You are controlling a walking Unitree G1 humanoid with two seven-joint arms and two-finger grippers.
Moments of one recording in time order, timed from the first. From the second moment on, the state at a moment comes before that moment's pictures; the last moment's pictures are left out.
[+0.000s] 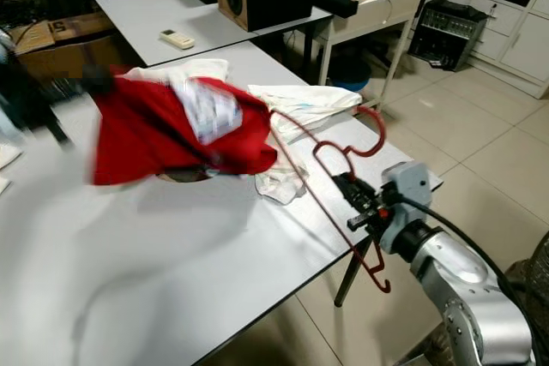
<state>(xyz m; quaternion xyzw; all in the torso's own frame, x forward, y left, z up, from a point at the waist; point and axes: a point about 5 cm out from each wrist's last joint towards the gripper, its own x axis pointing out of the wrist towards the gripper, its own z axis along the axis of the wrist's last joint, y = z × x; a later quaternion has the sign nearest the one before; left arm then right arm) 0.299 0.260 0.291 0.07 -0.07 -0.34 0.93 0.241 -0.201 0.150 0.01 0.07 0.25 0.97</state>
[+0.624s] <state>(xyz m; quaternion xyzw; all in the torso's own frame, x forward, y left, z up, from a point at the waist) 0.301 0.272 0.226 0.10 0.07 -0.27 0.96 0.243 -0.194 0.155 0.02 0.05 0.26 0.96</state>
